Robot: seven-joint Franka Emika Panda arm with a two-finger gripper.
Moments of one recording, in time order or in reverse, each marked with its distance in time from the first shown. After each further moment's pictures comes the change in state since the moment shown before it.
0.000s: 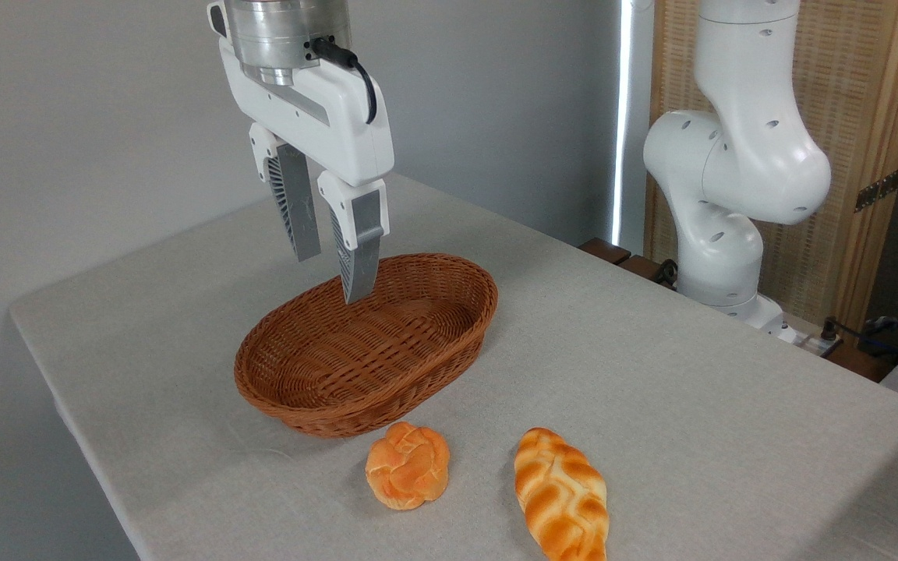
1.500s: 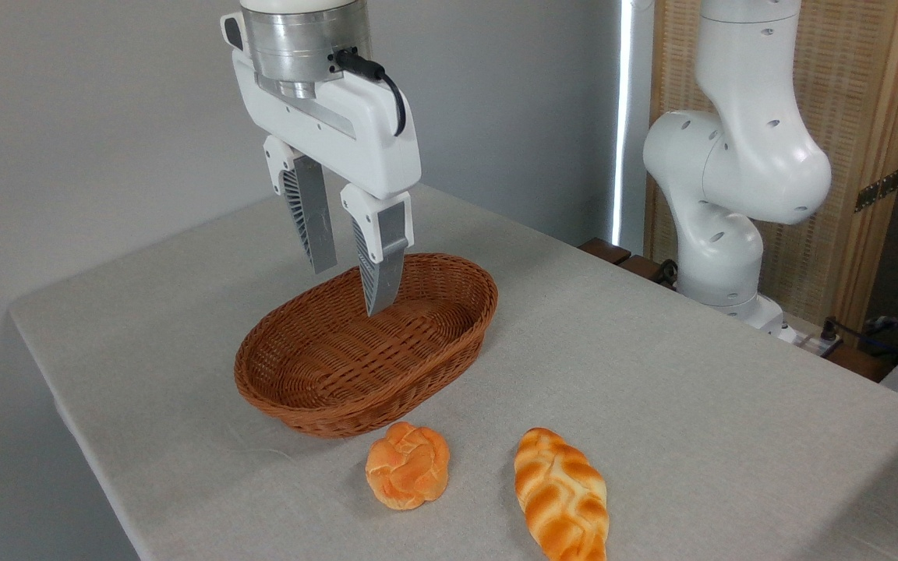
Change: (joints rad) arm 0.008 -0.011 0.033 -0.026 0.000 -0.003 0.000
